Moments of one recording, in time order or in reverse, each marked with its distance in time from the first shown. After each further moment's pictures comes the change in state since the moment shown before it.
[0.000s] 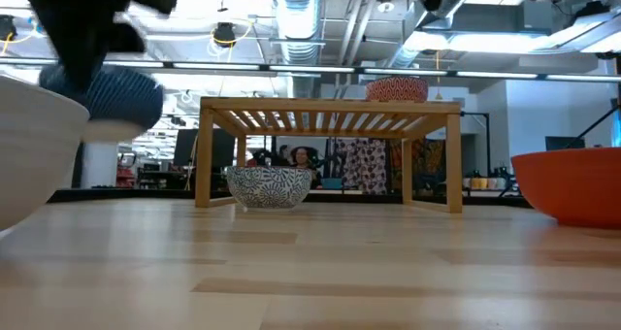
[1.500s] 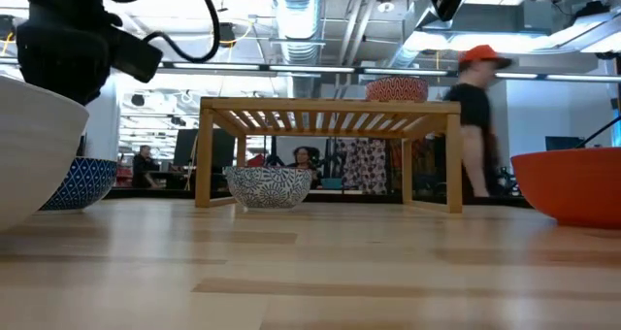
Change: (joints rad) left arm -0.001 0.029 -0.246 0.139 -0.060 -0.502; right arm -0.030 -0.124 -0.112 -0.058 0.041 -0.223
